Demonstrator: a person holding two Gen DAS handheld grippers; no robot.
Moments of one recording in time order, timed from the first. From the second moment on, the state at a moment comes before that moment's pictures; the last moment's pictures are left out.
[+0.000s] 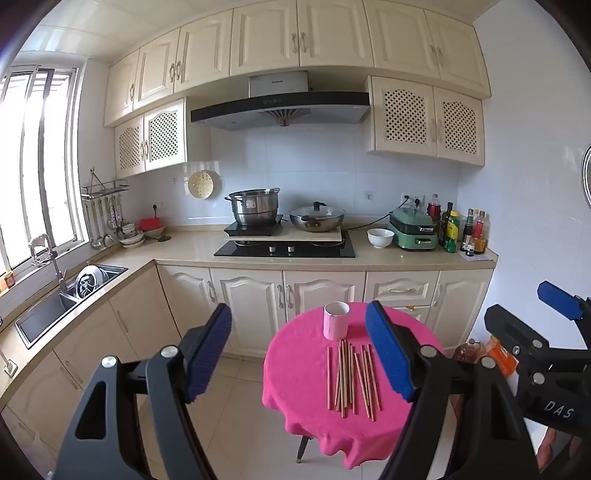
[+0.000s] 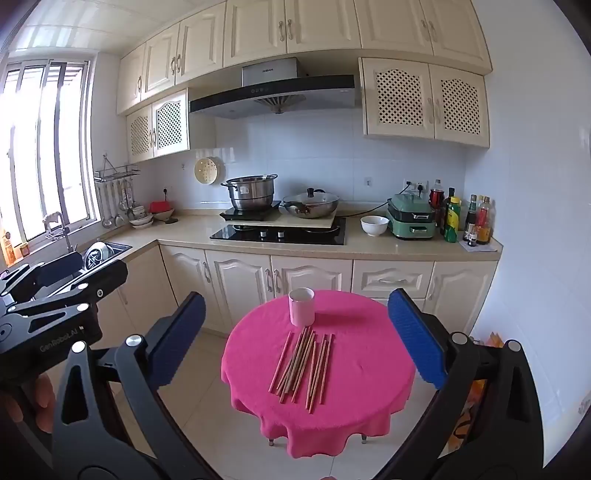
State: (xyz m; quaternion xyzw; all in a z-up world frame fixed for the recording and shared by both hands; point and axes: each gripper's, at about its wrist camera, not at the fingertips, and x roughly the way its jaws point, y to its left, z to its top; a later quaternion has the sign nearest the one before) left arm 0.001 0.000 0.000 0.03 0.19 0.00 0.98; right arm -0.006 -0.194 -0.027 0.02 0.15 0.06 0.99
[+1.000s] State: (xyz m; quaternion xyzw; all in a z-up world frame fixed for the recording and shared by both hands) left arm 0.002 -0.010 0.001 0.03 0.18 -0.01 0.98; right arm -0.006 -0.196 -0.033 0.03 0.16 0.06 0.99
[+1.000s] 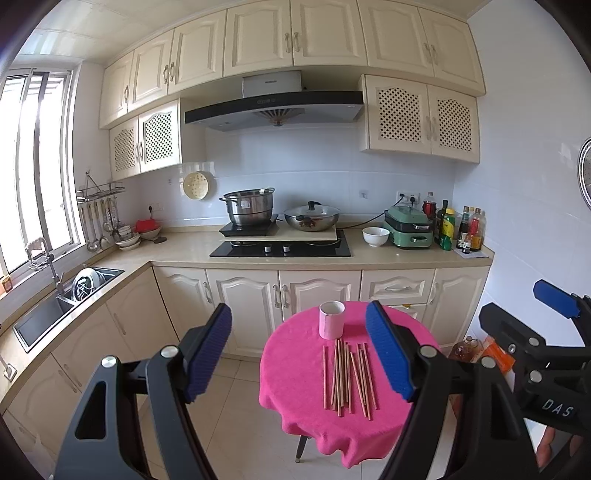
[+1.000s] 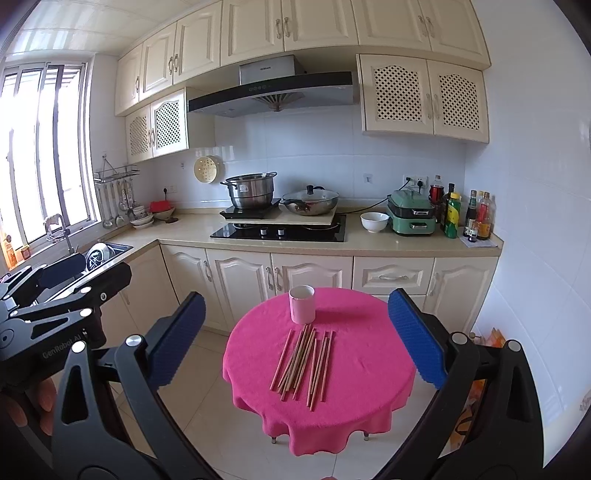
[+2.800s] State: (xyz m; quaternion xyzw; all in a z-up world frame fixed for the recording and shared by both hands) left arm 0.011 -0.020 -0.012 0.03 0.19 -0.02 0.98; right arm 0.004 -0.204 -0.035 0.03 0.18 0.05 0.98
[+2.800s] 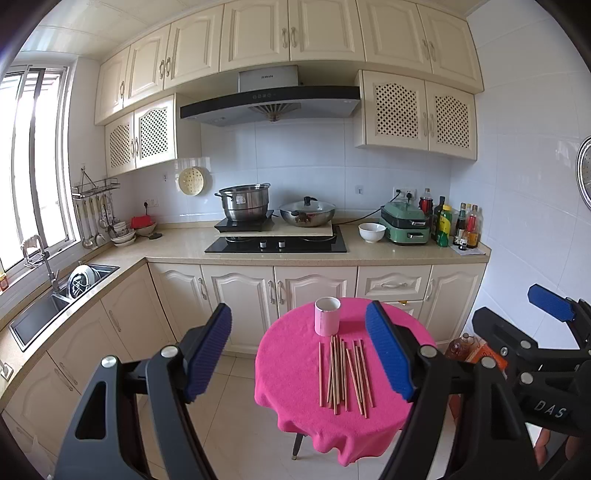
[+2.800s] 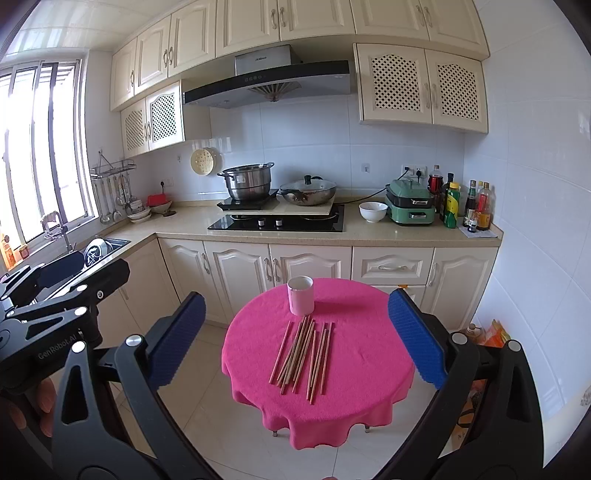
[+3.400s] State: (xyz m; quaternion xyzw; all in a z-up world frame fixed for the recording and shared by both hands) left arm 0.011 -0.013 -0.013 0.03 0.19 -0.02 0.98; right arm 0.006 -0.204 -0.040 0.03 0.18 0.05 0.98
